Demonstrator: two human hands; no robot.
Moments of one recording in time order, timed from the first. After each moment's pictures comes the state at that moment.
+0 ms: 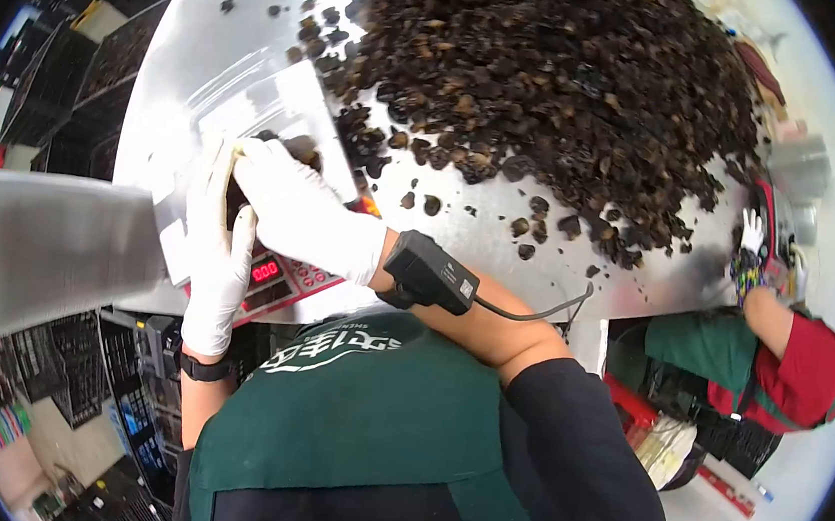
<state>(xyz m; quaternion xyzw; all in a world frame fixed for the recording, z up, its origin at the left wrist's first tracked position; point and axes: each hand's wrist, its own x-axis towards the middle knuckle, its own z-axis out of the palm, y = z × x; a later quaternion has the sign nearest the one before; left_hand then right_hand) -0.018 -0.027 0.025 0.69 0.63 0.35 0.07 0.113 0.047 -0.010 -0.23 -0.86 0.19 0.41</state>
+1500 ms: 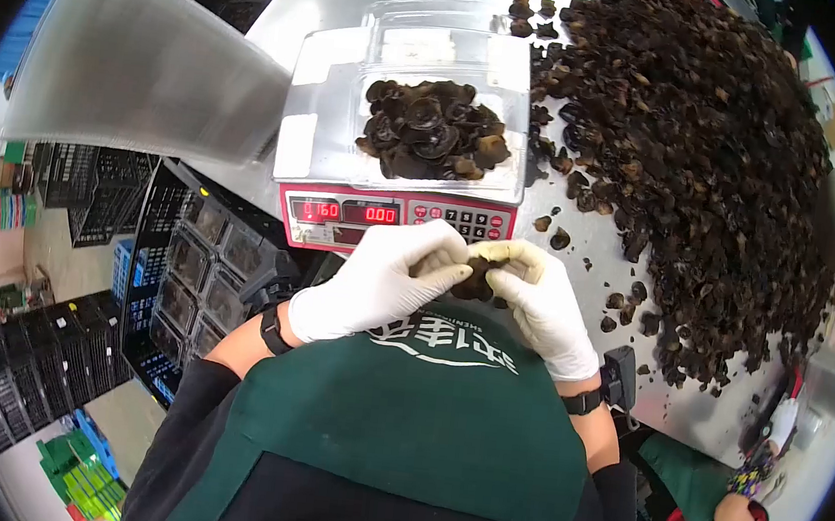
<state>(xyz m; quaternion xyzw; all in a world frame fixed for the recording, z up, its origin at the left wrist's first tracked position) 0.028 -0.081 0.028 0.52 0.59 0.41 0.46 0.227 0.002 -0.010 -0.33 -0.42 0.82 0.18</state>
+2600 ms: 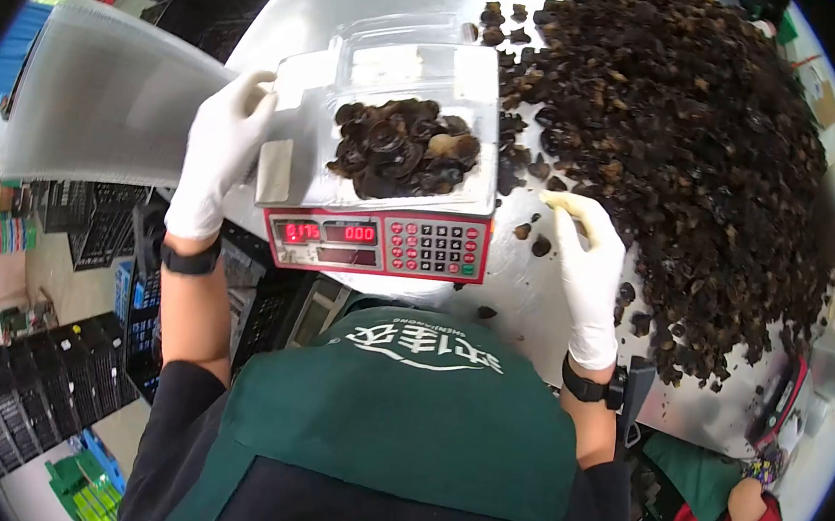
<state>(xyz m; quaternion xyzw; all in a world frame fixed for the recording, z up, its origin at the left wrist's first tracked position) -0.130 -0.022 0.050 0.49 0.84 0.23 0.04 0.243 0.063 -0.004 -0.46 -0.71 0.42 0.33</state>
